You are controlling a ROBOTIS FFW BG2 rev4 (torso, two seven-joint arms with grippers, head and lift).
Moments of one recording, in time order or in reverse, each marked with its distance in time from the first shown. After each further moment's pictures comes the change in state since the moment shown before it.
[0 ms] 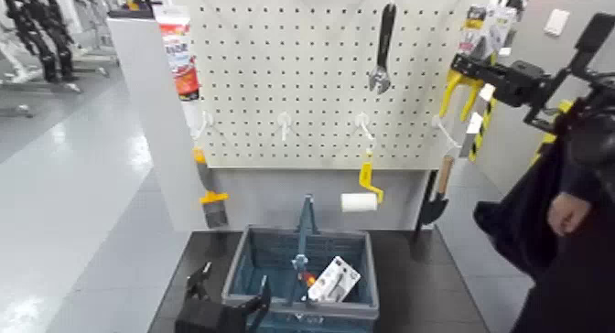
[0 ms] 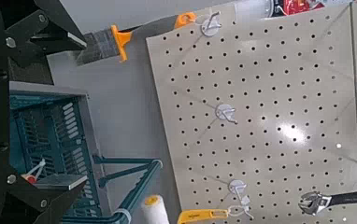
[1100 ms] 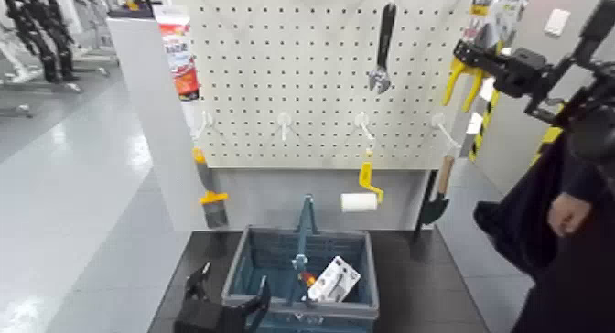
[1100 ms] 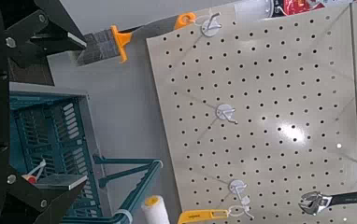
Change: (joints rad) left arm 0.002 0.004 0.001 0.000 0.002 -0.002 0.000; right arm 0.018 0.004 -0.015 -0.084 -0.001 -0.001 0.015
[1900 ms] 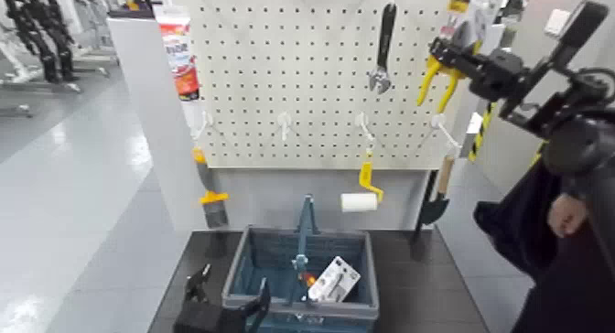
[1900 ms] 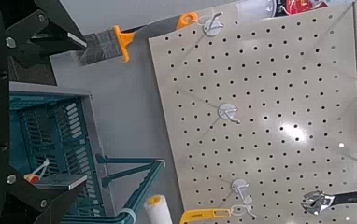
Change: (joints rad) left arm 0.003 0.005 -0.003 0.000 0.004 0.003 0.002; right arm 0.122 0.075 -0.031 -0.208 -0.016 0.024 -0.020
